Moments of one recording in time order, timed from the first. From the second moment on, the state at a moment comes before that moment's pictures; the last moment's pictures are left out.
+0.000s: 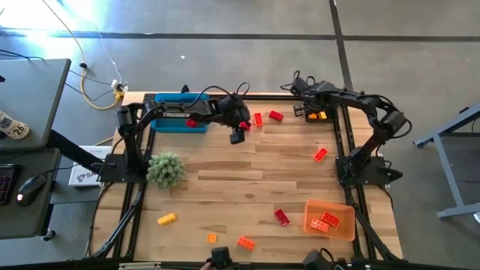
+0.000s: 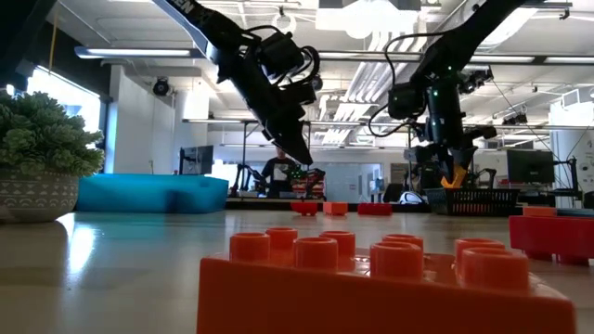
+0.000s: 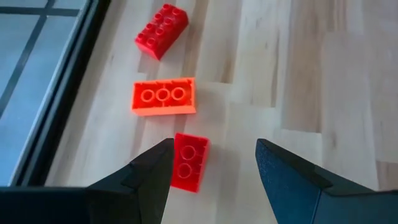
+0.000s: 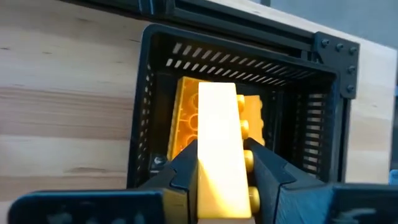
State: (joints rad) left arm 0.50 1.87 1.29 -0.28 0.02 0.28; right arm -0.82 1.63 1.06 -0.89 0.45 0.57
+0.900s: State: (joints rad) left arm 0.59 1.84 1.33 -0.37 0.03 0.28; right arm -0.79 1.54 1.06 -0.84 0.28 0.54
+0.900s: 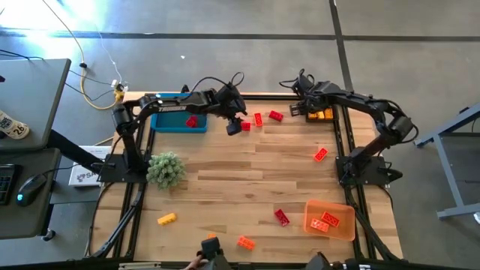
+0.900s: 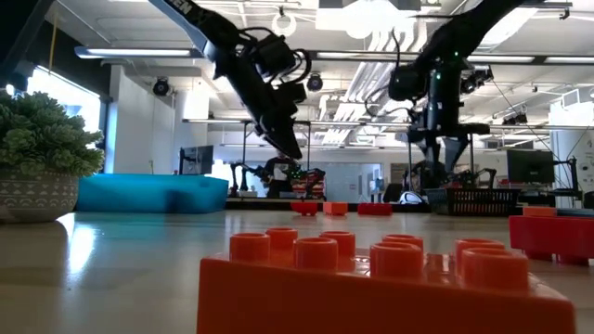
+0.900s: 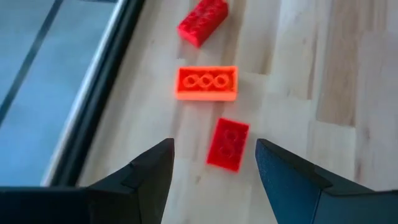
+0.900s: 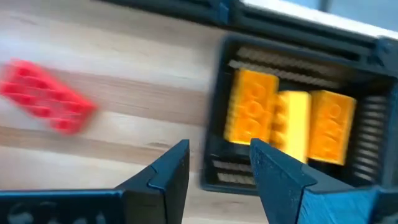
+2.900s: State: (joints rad) left arm 0.85 1.63 1.57 -0.79 -0.10 0.29; right arm -0.77 1.83 1.59 -0.88 -0.08 -0.05
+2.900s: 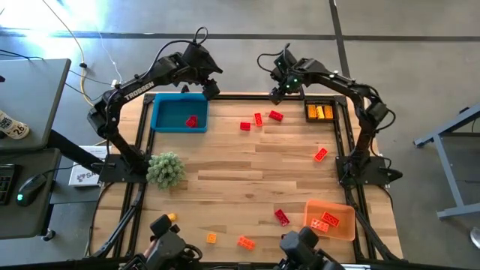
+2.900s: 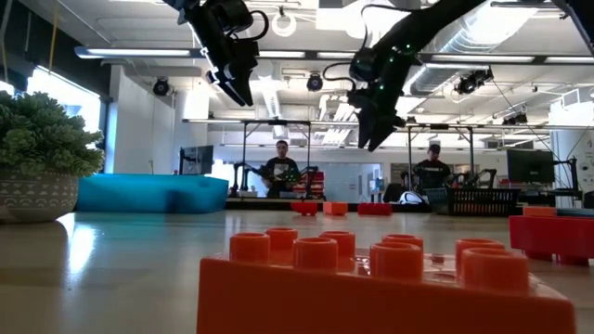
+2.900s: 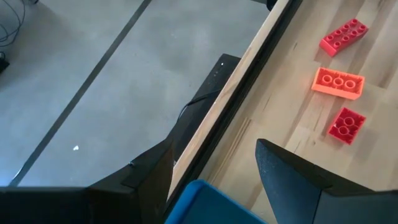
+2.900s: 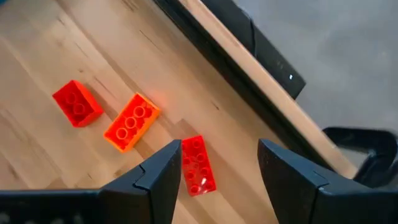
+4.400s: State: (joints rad) left arm 0.85 1.63 1.57 -0.79 -0.10 0.26; right arm -0.69 2.14 1.59 -1.00 0.01 -0.06
